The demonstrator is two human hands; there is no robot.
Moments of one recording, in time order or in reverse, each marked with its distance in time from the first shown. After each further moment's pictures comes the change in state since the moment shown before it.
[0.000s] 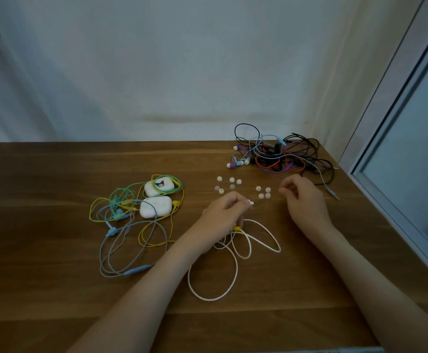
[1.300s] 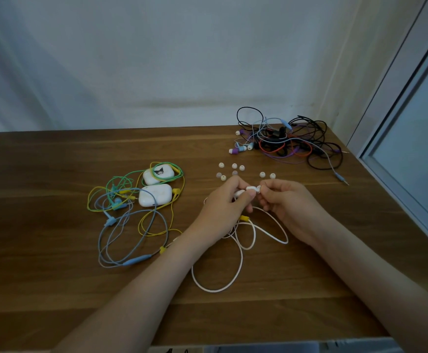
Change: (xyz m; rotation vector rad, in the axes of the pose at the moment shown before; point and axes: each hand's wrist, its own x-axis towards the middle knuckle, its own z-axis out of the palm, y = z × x) left_hand -0.002 -0.008 0.005 0.150 0.100 0.173; right_hand -0.028 -0.033 0.008 0.828 -0.434 0.401
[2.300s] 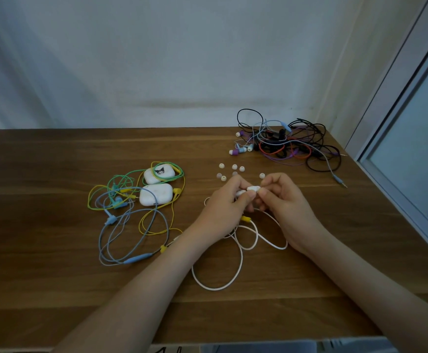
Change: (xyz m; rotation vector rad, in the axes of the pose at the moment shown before) left_hand 0.000 0.001 -0.001 -0.001 -0.024 0.022; right_hand -0.008 0.011 0.009 -0.048 0.036 -0.278
